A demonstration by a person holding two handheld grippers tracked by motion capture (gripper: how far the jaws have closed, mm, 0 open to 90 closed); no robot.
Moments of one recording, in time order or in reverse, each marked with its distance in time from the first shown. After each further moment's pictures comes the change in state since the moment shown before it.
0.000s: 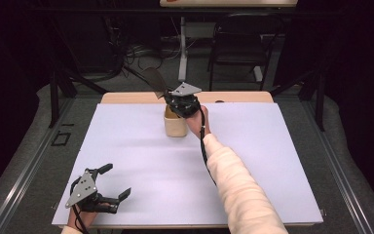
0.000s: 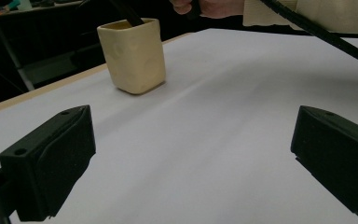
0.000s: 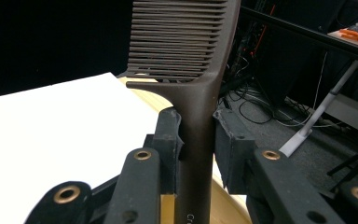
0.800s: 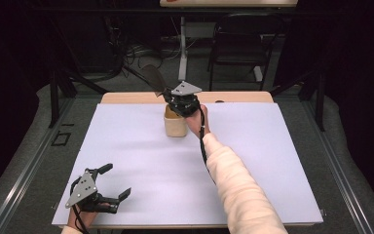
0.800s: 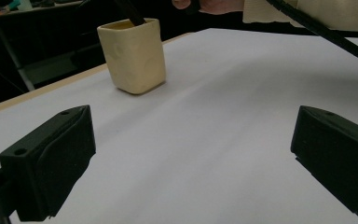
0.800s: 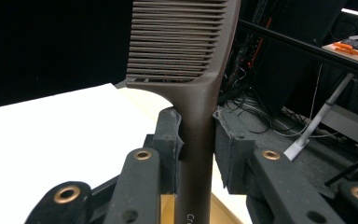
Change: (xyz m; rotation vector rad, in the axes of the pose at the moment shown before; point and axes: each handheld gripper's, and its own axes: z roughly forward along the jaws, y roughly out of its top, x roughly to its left) left arm 0.000 0.000 0.000 0.000 -0.001 0.002; right arm 0.002 0.006 -0.004 -0.038 -0.004 -0.012
